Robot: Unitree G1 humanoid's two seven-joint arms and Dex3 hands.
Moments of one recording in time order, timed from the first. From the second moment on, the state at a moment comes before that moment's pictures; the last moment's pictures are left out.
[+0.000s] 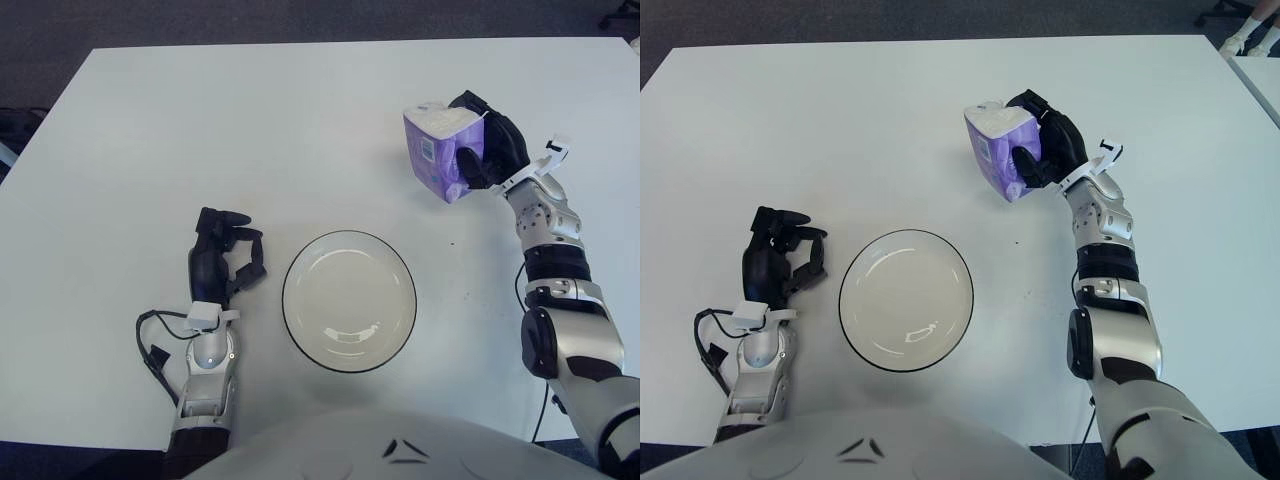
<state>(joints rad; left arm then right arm) 0.26 -0.03 0.04 0.00 0.11 -0.30 0.22 -0.64 -0.33 -0.22 0.52 0.54 0.12 0.70</state>
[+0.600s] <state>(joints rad) 0.26 -0.03 0.03 0.00 0.12 -0.30 0.22 -0.61 -0.31 -0.19 0.25 0.56 0.33 0.68</state>
